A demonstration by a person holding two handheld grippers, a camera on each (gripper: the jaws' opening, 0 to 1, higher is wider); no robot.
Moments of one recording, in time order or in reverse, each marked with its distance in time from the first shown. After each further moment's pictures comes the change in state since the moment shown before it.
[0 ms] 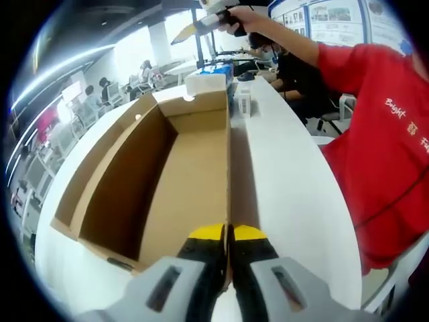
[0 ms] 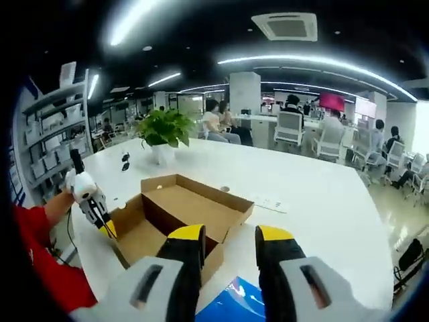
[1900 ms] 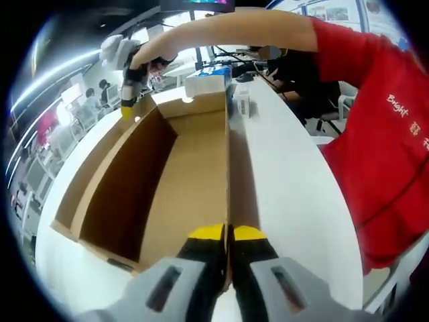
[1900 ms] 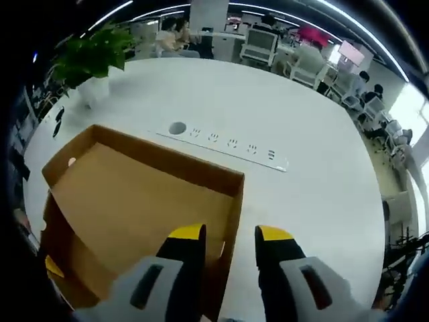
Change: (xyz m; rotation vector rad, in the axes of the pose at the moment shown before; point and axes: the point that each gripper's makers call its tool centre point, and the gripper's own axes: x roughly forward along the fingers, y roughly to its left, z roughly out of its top) left arm -0.001 -0.001 0.002 0.009 -0.008 -0.002; right arm 0.163 -0.022 -0.063 0.074 0.584 -0.265
